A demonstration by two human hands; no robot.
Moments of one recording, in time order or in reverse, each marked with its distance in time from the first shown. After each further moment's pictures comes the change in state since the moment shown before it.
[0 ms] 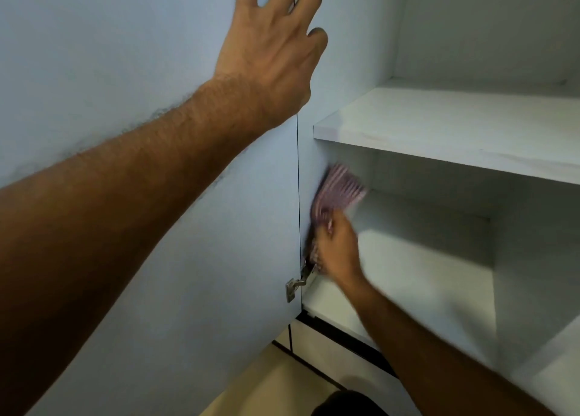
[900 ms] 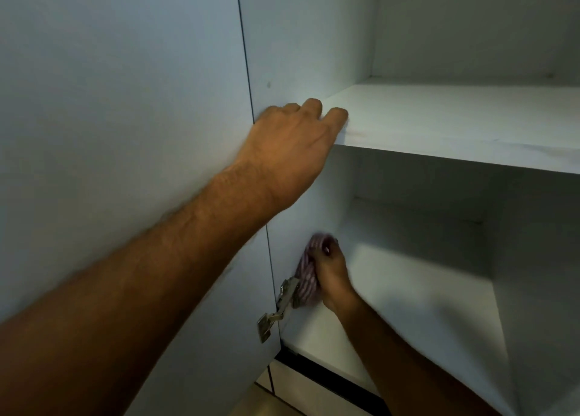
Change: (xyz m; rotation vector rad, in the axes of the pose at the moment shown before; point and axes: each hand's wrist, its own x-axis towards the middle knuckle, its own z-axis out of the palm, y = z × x) left_hand -0.018 0.096 0.037 -0.438 -0.276 0.097; right_hand 0.056 0.089 0.008 0.475 0.001 0.450
